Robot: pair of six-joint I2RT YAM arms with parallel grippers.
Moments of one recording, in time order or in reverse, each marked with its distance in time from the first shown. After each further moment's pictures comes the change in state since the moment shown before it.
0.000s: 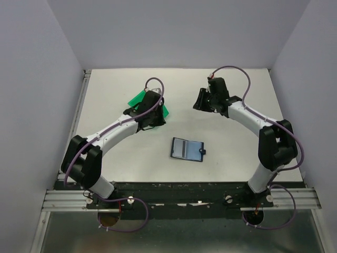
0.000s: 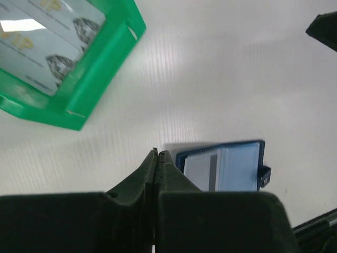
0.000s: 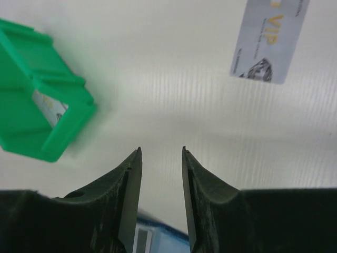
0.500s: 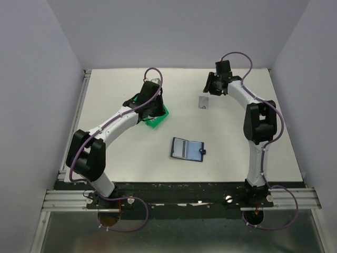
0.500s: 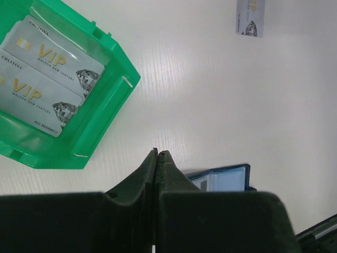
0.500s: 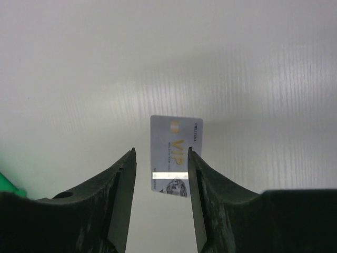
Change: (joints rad) left arm 0.097 0.089 0.164 0.002 0.053 0.049; right arm -0.187 0.453 0.557 -0.179 0.057 -0.056
